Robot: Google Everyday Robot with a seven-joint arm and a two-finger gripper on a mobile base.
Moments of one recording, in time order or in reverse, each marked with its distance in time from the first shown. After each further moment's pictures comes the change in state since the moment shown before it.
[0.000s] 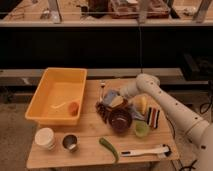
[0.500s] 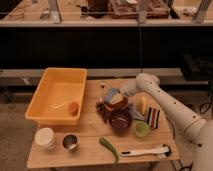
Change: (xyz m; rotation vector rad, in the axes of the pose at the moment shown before) arm -0.016 -0.009 0.015 0.038 -0.013 0.044
